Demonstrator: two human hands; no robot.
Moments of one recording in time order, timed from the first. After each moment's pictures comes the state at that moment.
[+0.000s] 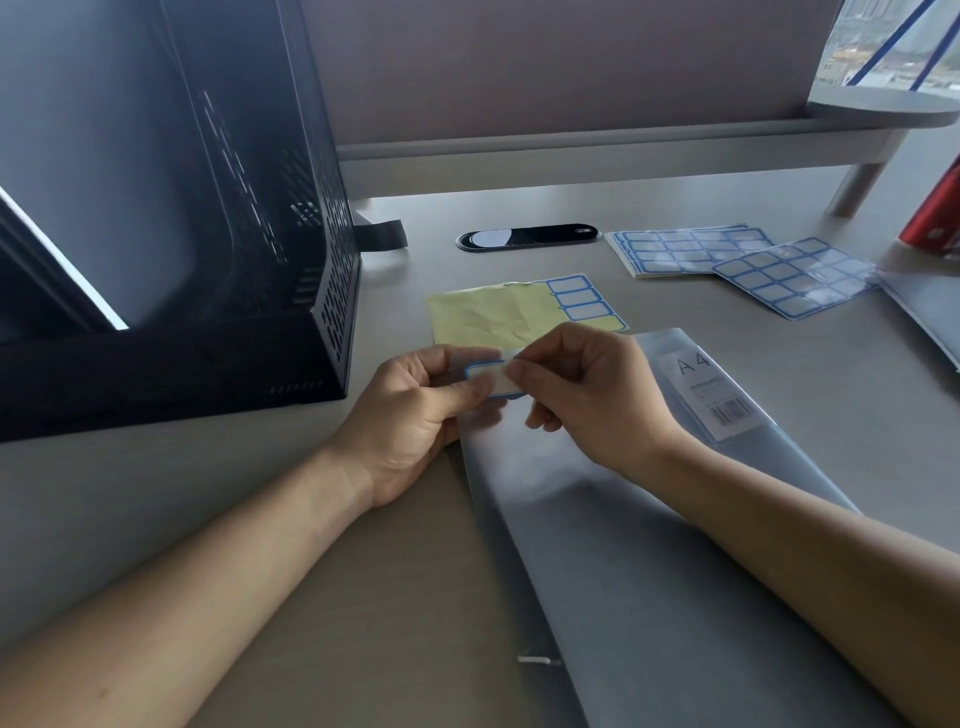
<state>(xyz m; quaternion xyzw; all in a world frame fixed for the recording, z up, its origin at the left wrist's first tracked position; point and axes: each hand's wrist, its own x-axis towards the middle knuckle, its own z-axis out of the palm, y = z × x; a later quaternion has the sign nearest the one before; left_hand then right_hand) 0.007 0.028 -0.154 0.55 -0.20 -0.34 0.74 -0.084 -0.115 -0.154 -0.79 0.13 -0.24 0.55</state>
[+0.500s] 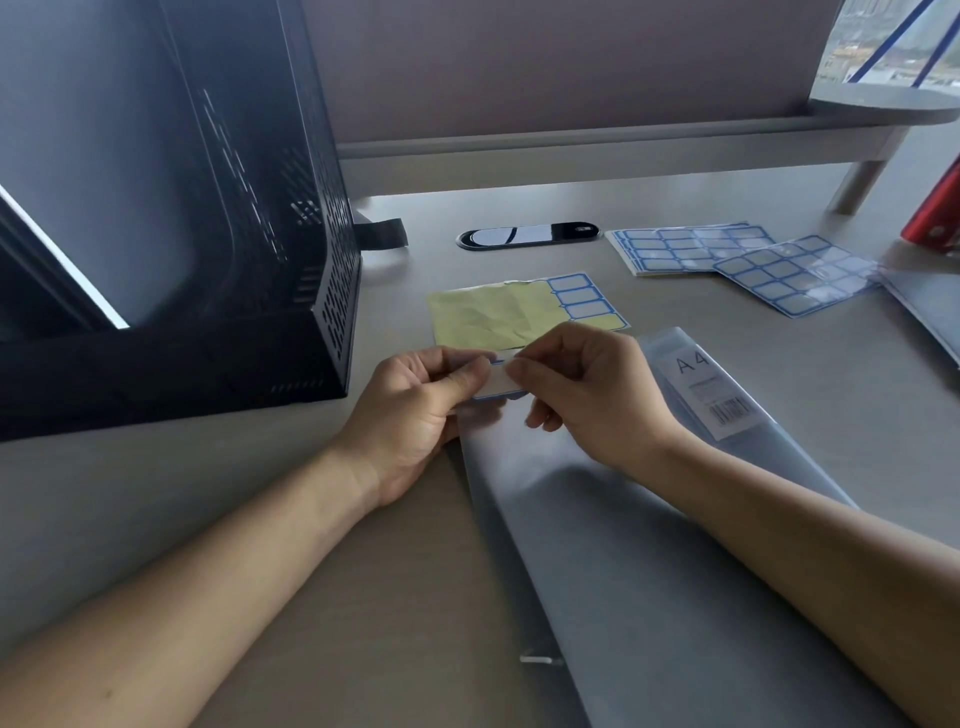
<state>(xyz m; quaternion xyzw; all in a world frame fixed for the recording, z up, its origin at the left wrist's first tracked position) 0.005 0.025 -0.153 0.57 -0.18 -0.32 0.74 -0.083 -0.115 -0.154 -0.78 0.13 -0.24 0.56</state>
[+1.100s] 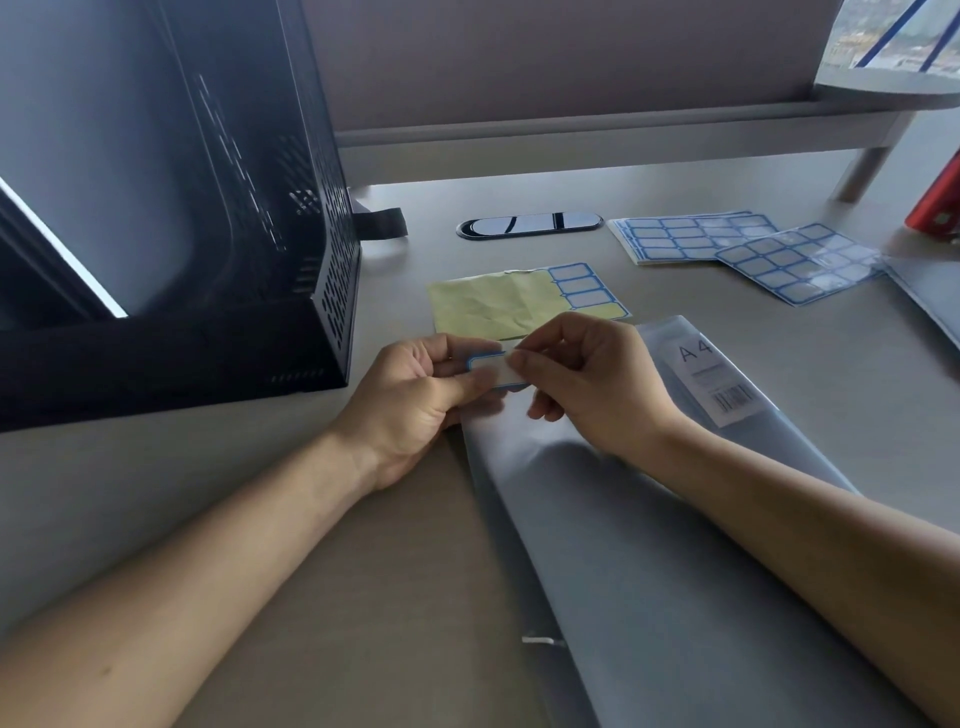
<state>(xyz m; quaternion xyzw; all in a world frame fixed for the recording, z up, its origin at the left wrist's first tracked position) 0.008 0.027 -0.156 0.58 -0.21 -0.33 0.72 -0.084 -0.115 -0.153 -0.80 0.13 -0.23 0.54</state>
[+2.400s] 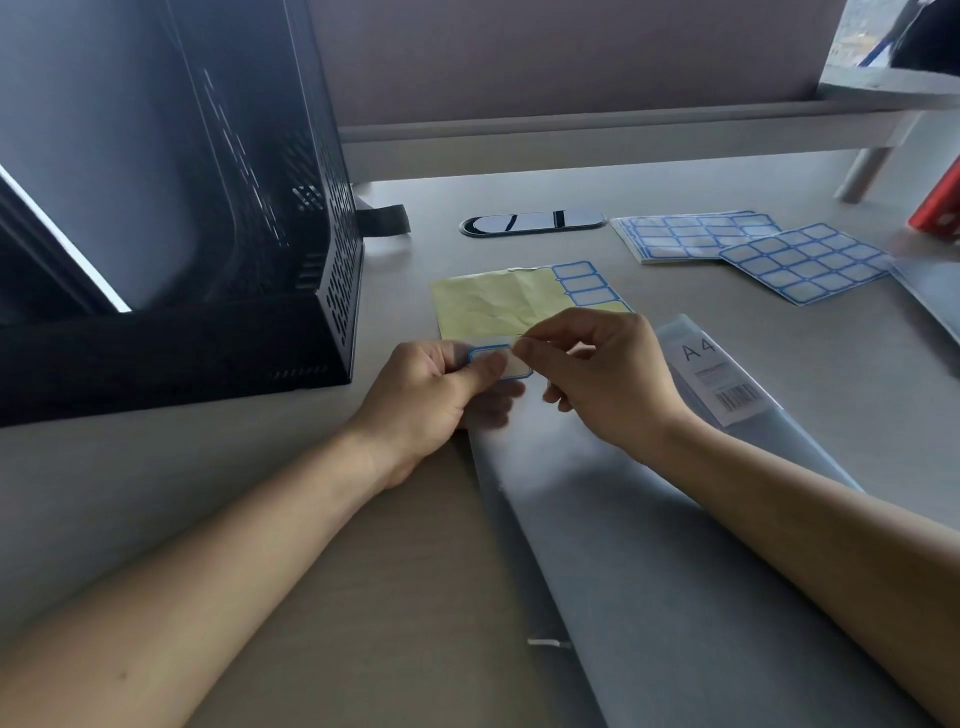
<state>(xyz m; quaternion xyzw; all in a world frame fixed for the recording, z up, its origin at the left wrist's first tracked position) 0.001 0.024 -0.152 0.66 -0.22 -0.29 0.65 -0.082 -0.114 -0.150 -0.80 0.17 -0.26 0.51</state>
